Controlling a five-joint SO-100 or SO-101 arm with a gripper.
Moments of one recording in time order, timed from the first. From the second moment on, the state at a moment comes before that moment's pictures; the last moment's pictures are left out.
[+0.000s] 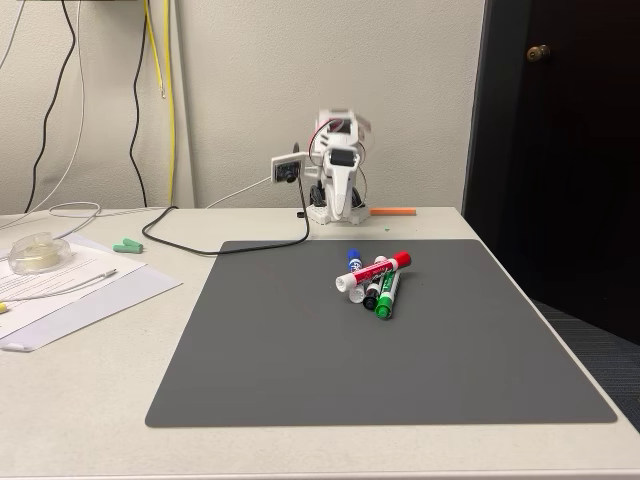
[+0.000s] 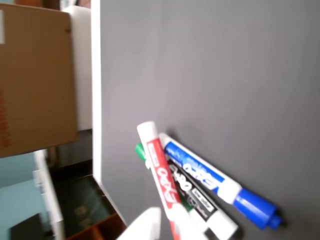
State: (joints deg) arm -1.7 150.9 153.1 33.1 -6.7
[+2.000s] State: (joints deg) arm -14.7 78.3 88.9 63.2 -50.1
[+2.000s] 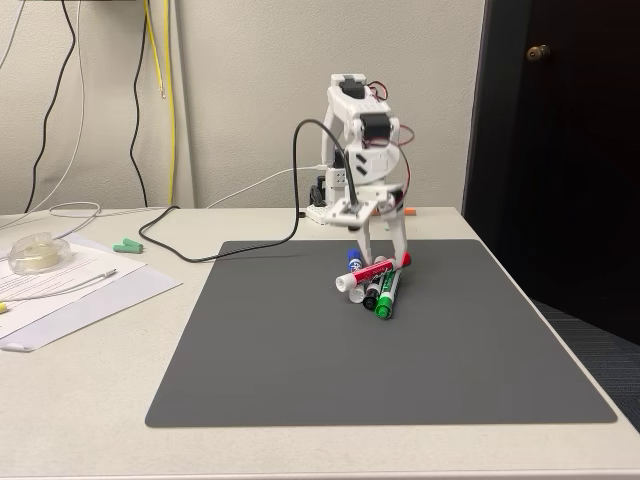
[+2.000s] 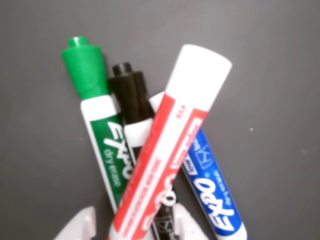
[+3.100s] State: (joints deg) arm -15.6 78.5 89.0 62.4 -44.9
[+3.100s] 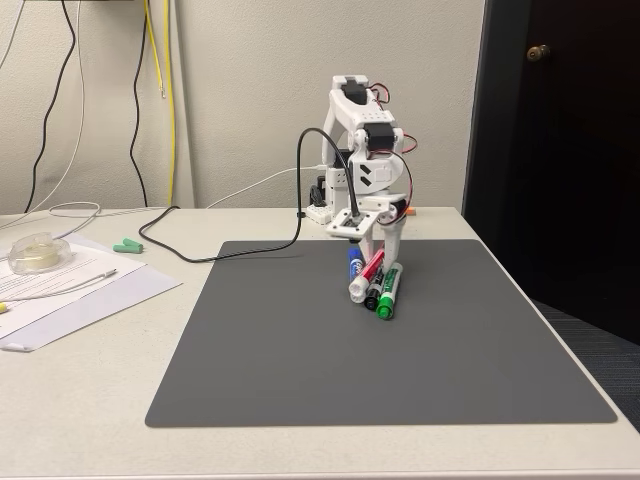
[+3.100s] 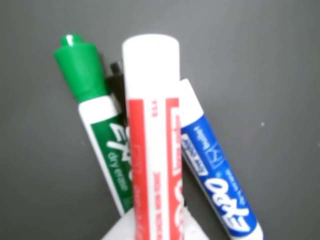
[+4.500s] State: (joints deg) arm -7.4 163.1 137.2 33.5 -7.8
